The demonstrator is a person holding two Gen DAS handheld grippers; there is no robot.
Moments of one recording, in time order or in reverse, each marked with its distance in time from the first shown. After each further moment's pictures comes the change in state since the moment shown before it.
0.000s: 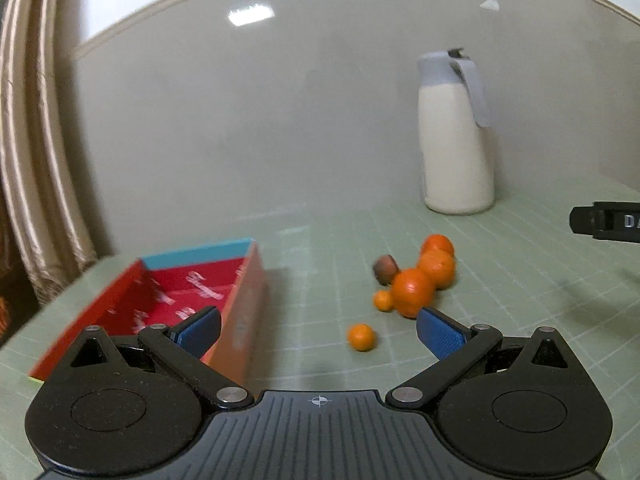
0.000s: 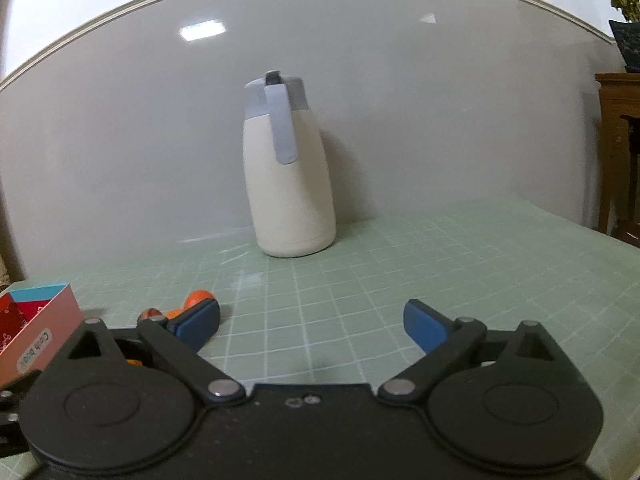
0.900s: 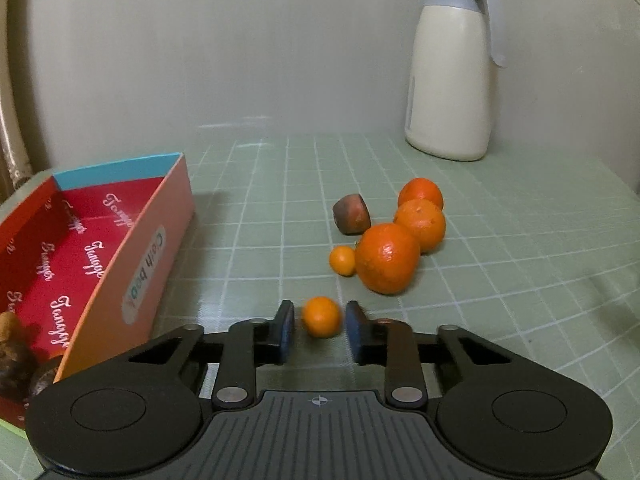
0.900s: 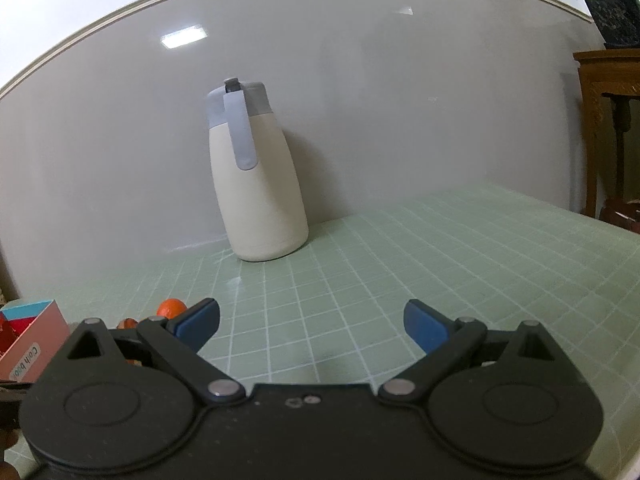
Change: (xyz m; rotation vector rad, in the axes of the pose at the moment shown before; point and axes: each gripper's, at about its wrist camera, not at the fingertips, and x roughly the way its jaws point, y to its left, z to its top) left arm 0.085 -0.010 0.000 -0.115 0.250 -0.145; right arm -0.001 -0.029 0.000 0.058 0.004 -0.014
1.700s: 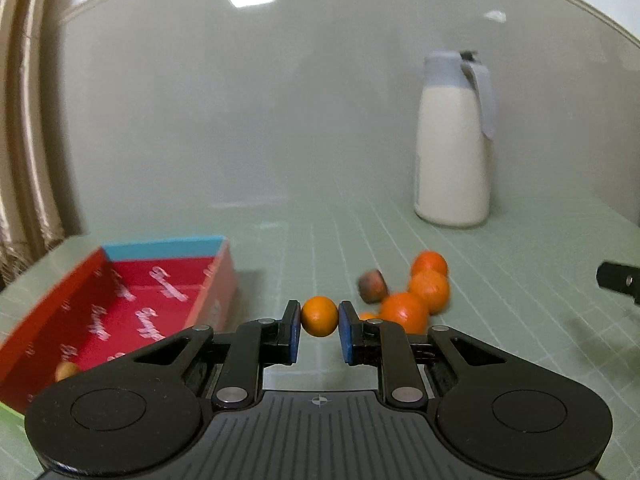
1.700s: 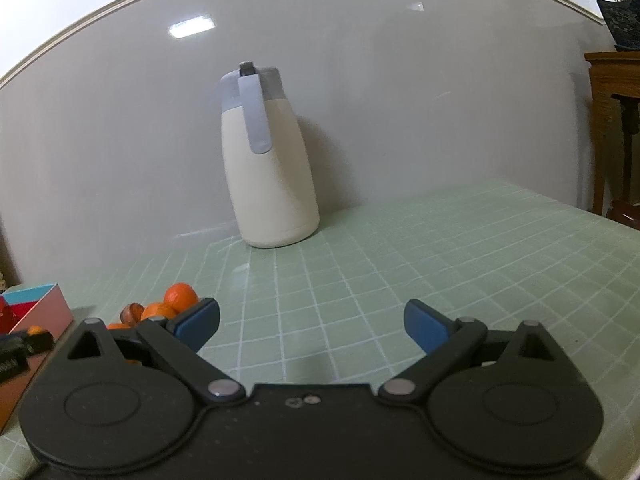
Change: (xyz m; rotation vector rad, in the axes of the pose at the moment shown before) left arm -0.054 0.014 0.001 0.038 -0.245 0.071; right arm -0.001 0.010 -0.006 -0.029 0.028 0.013
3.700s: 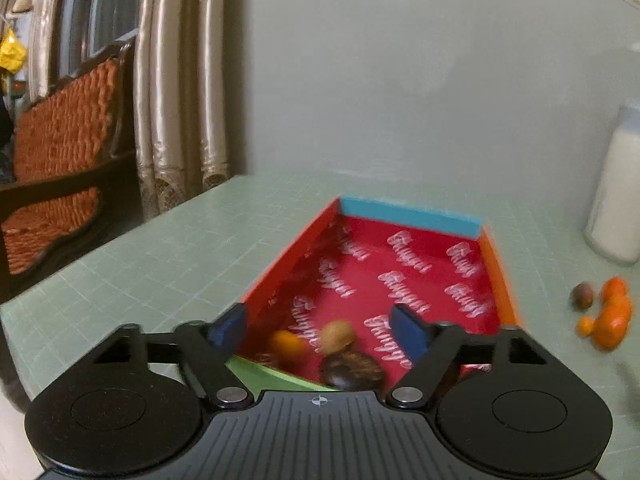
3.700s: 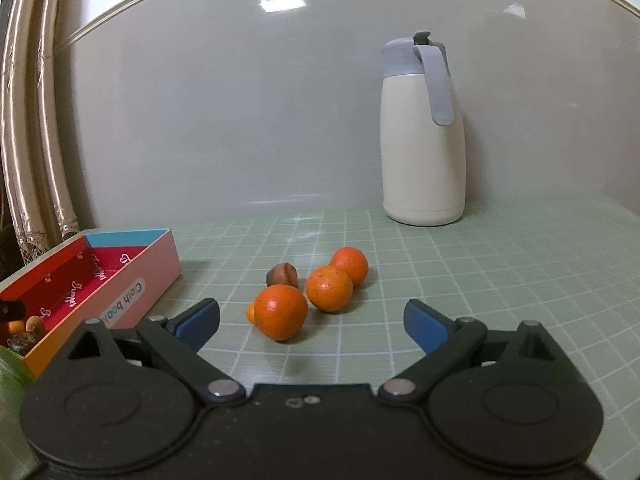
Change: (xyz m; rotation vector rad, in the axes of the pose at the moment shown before) left arm -0.025 0.153 -0.023 -0.247 0.079 0.327; right arm 0.015 0.115 -0.026 -0.153 0.050 0.213
